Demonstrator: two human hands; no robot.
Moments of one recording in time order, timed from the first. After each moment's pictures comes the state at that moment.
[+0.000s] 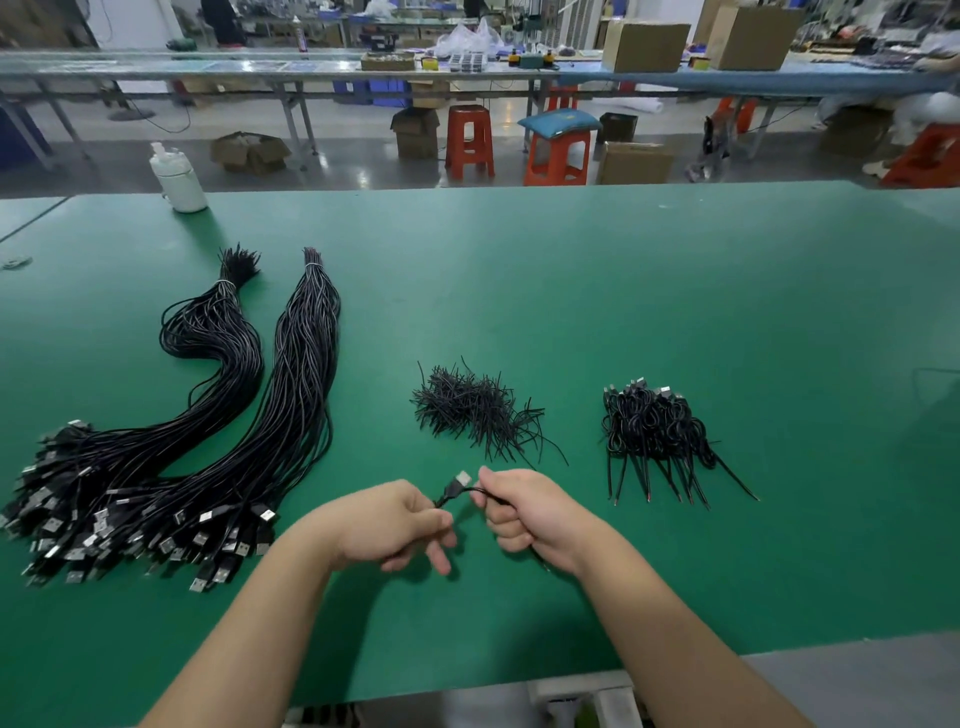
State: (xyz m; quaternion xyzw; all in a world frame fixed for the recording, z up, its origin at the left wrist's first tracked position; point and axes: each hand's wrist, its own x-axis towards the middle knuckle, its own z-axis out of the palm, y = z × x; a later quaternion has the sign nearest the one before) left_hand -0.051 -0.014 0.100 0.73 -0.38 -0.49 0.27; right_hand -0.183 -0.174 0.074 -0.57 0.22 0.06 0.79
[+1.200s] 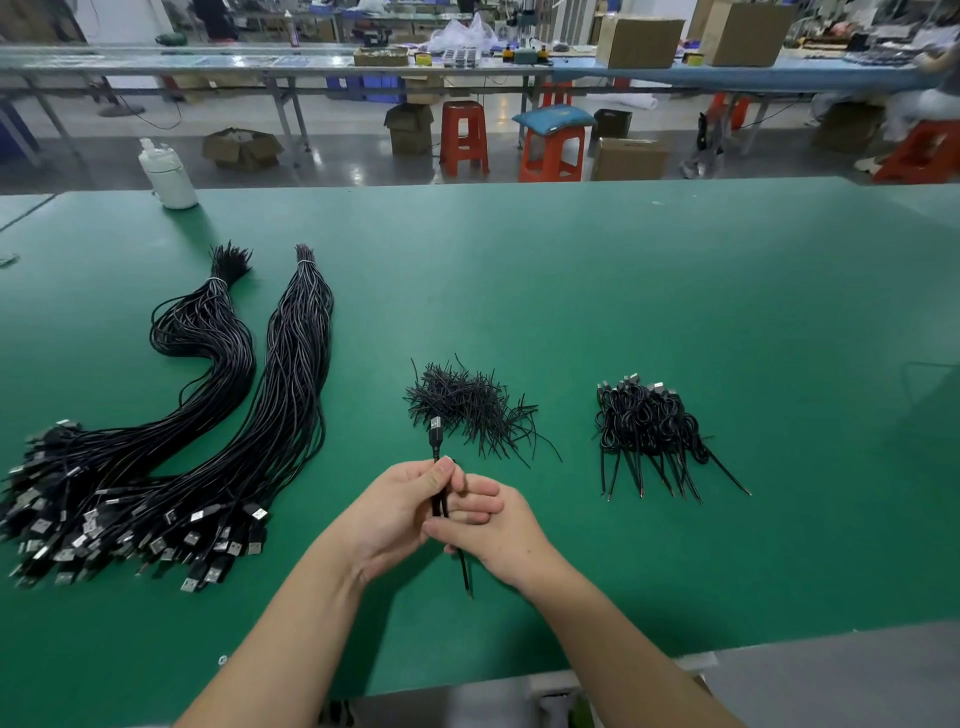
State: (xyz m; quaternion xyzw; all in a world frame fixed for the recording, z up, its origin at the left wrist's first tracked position) left_hand -0.077 -0.032 0.086 0.48 -0.20 -0.55 0.66; right_hand -0.179 -0.137 0.049 -0.67 0.19 -0.10 0.71
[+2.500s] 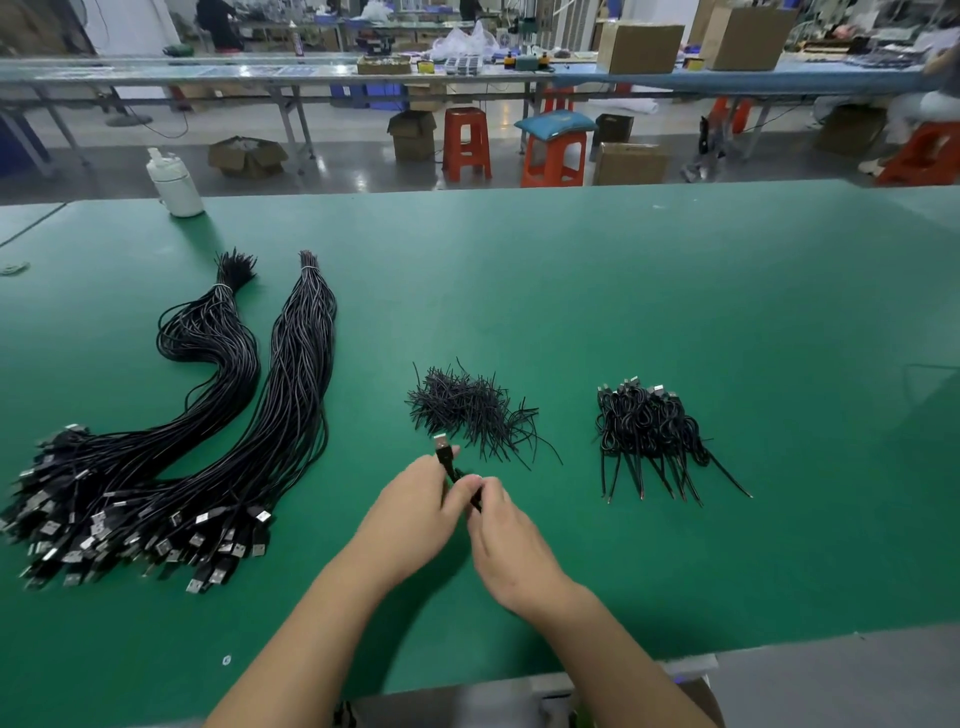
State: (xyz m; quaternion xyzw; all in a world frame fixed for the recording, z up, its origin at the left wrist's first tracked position) left_hand -0.087 -0.041 0.084 0.86 -0.39 -0.14 0.29; right_hand -0.194 -0.136 0.045 -0.90 0.22 -0.09 0.37
